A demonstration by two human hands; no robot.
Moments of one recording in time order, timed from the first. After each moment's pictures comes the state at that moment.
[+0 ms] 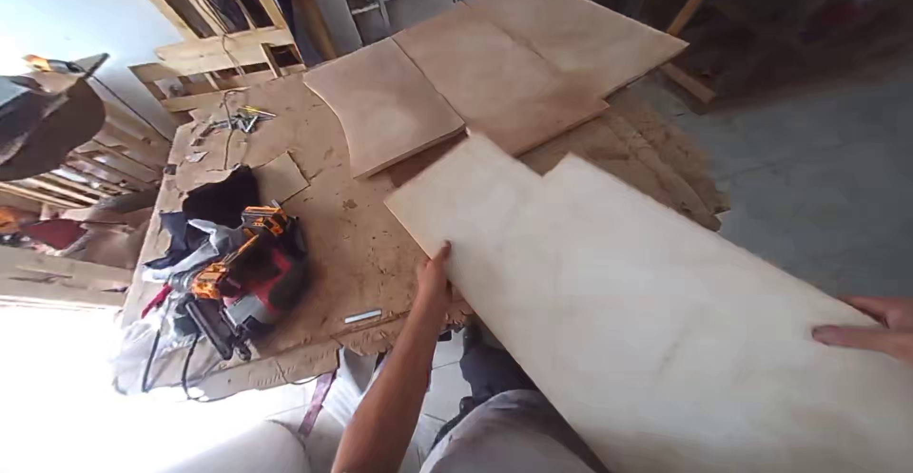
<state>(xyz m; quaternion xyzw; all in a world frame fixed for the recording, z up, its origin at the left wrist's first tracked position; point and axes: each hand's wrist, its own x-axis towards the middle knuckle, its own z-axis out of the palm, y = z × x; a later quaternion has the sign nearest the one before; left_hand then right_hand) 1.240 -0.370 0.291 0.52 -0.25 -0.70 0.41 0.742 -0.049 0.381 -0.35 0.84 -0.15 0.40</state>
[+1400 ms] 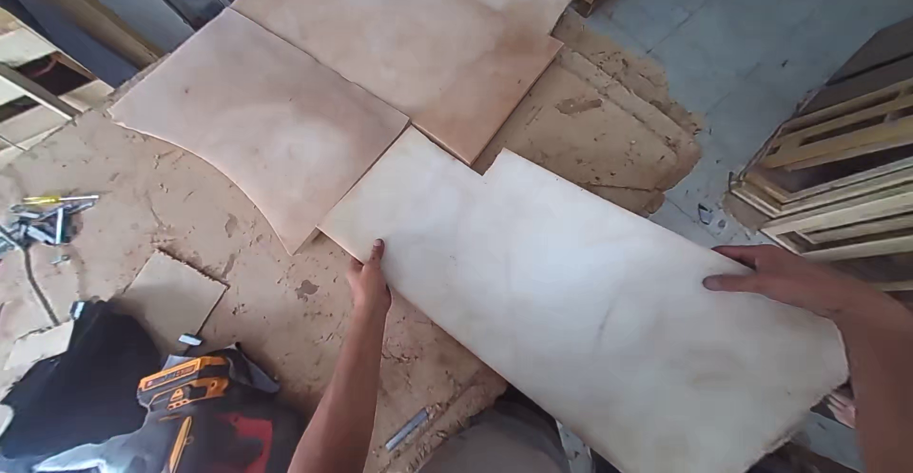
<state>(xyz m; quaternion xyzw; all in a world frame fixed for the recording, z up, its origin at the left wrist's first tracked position) 1.282 -0.597 0.233 0.55 -0.39 -0.65 0.35 0.885 -0.147 0.330 -0.19 0.88 -0.16 0.41</state>
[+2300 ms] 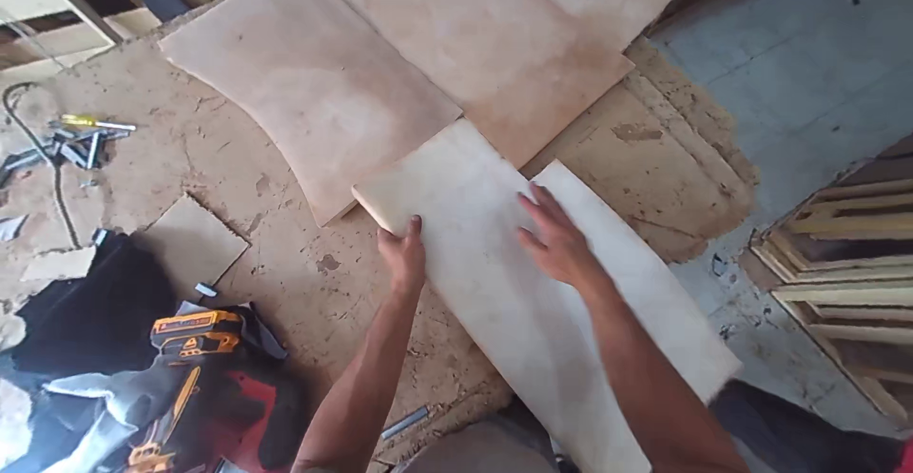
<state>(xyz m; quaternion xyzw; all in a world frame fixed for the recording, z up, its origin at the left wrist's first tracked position) 1.253 -0.605 0.247 0.57 -0.42 -0.58 0.40 1.035 -0.446 0.271 -0.51 0.82 -0.22 0.17</state>
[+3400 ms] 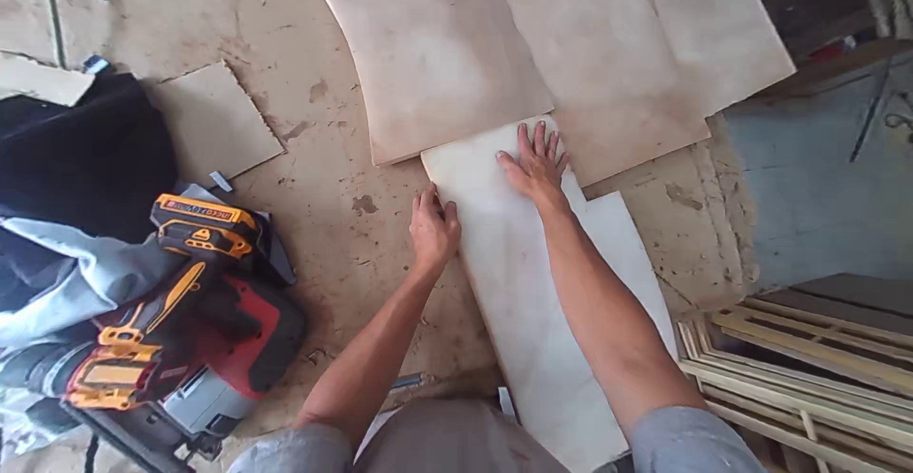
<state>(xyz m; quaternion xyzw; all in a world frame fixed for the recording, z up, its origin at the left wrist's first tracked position) 1.301 -0.612 0.228 0.63 -0.57 -0.47 0.25 1.072 -0.652 0.236 -0.51 0.85 -0.03 0.14</state>
